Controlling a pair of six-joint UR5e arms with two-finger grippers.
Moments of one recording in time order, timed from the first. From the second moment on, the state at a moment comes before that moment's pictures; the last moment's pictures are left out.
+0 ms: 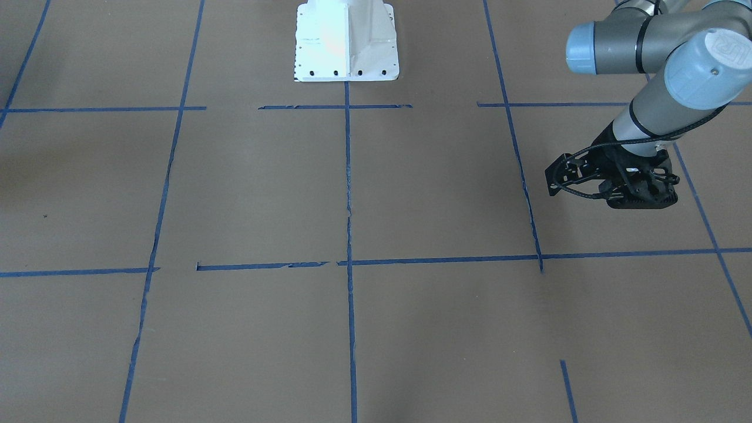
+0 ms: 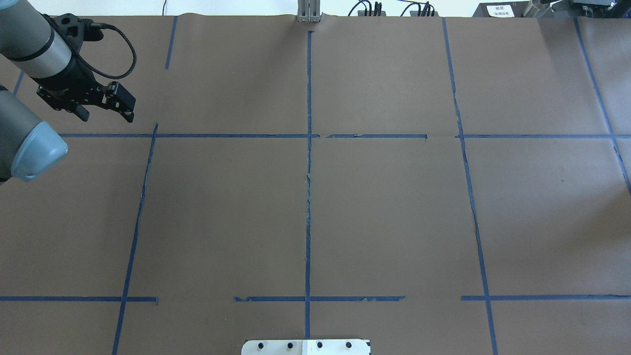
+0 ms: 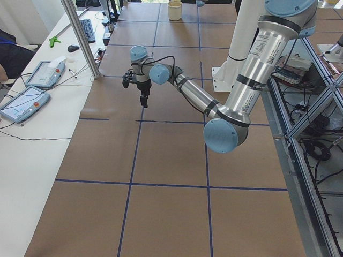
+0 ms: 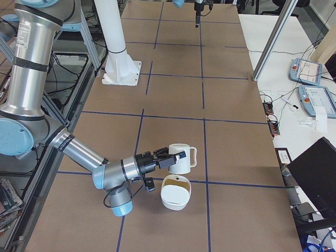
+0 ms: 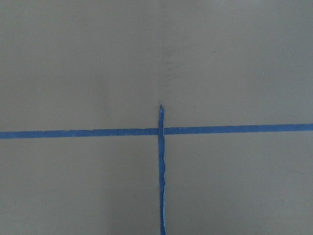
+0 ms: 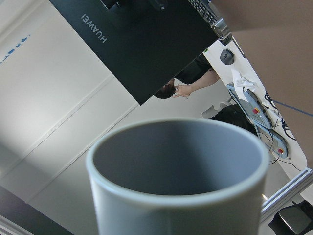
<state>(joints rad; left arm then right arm) -1.02 -1.96 -1.80 -1.46 -2.23 -0.71 1.39 -1.82 1.15 0.96 1.64 3.04</state>
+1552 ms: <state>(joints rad) -1.01 -1.96 -1.80 -1.46 -2.23 -0.71 1.40 -1.82 1.38 0.52 1.99 1.54</state>
